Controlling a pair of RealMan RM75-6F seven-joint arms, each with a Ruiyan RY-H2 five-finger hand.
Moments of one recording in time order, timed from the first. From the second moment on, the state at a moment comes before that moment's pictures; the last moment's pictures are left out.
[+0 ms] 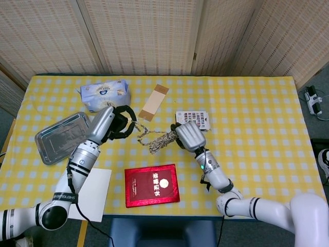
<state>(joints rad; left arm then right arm) -0.80 -1.21 -0.56 -2.04 0.75 1.03 0.11 0.83 -1.70 0.32 -1.35 -1.11 0.97 -0.55</state>
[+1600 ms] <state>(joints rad) -0.90 -1.29 -0.41 -2.01 0.70 0.92 -0.08 0.98 -1.95 0.67 -1.23 -0.85 1.02 0.04</state>
